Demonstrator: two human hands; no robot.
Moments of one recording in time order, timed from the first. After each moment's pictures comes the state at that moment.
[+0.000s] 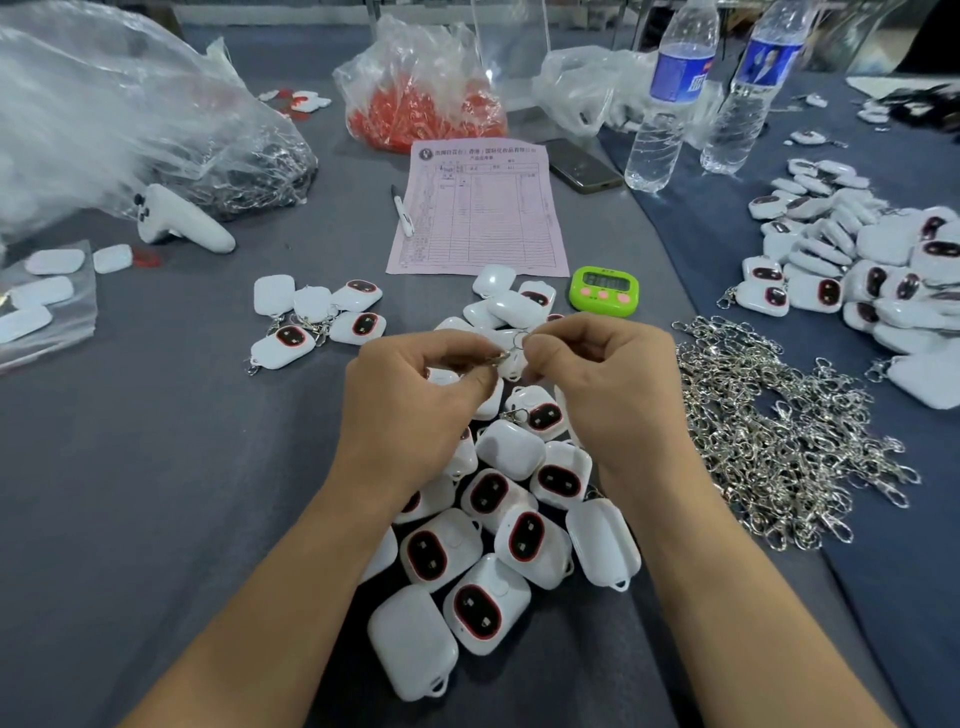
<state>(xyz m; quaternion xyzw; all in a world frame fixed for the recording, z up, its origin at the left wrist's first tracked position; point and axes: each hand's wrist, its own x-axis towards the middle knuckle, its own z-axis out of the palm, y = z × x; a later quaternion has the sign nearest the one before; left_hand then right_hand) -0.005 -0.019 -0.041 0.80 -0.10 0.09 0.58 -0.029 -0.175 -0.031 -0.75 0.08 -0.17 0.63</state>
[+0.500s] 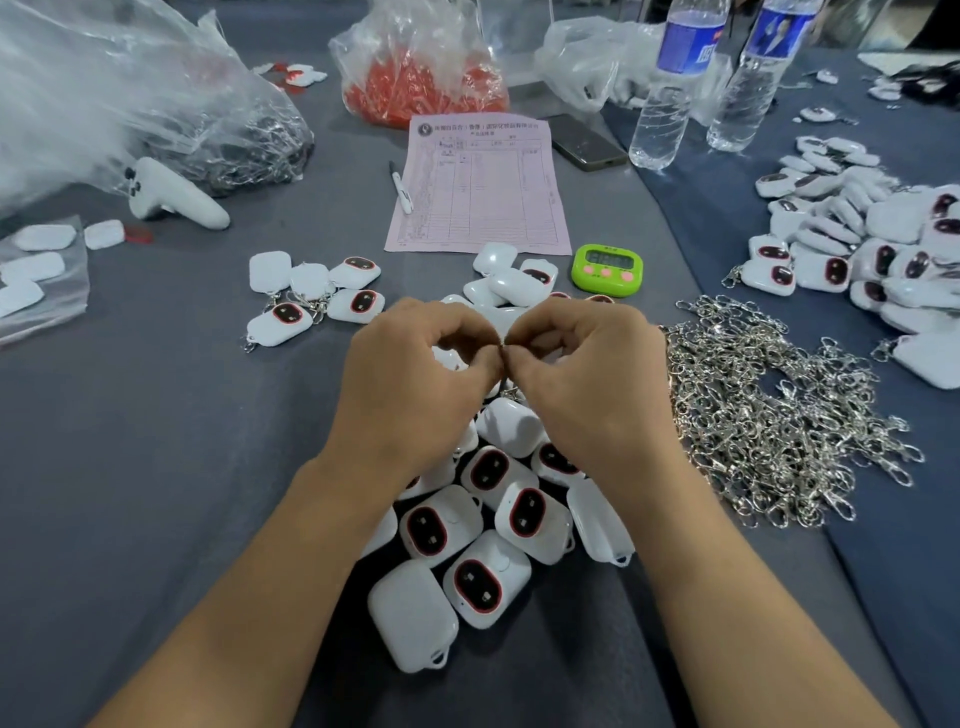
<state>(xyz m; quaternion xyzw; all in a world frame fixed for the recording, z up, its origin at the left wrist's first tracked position) -0.006 -0.018 -0.039 0.87 -0.17 0.17 0.44 -0.037 -0.166 -0.032 -0.87 0.03 -0.21 0.45</state>
